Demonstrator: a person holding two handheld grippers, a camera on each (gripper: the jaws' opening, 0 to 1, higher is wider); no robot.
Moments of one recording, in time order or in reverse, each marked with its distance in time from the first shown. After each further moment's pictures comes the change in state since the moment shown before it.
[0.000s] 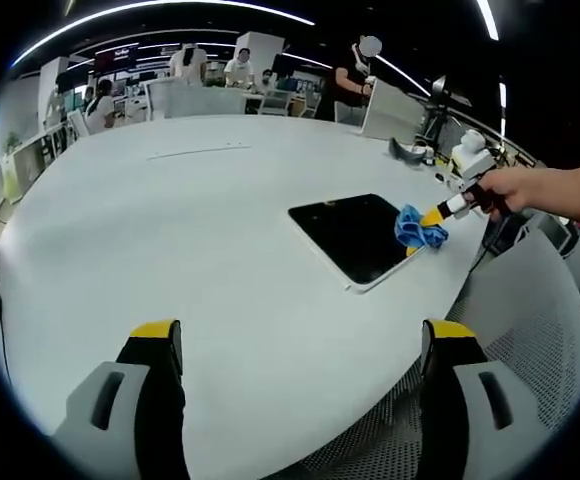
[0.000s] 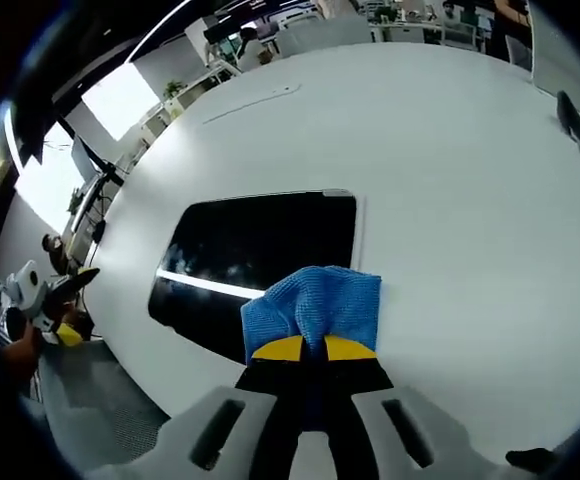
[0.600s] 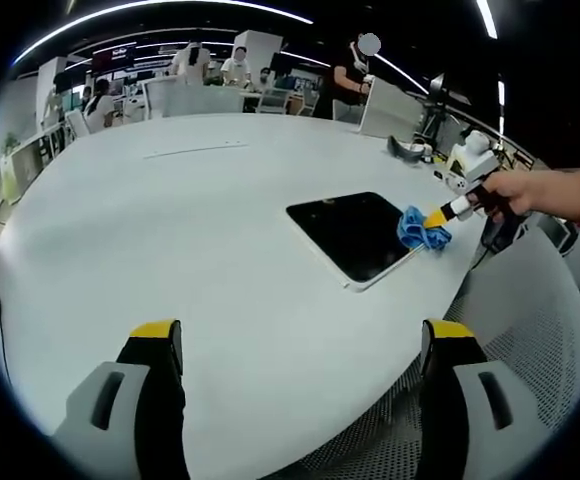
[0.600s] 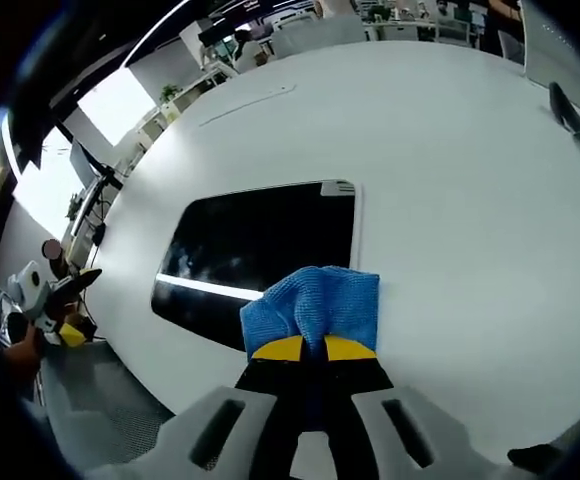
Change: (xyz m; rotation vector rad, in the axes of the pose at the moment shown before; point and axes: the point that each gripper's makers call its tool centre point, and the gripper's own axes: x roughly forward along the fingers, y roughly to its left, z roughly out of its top) left arm 0.000 -0.002 -0.001 0.005 0.009 -0.007; right arm -0.003 0.002 -0.007 0.033 -0.010 -0.004
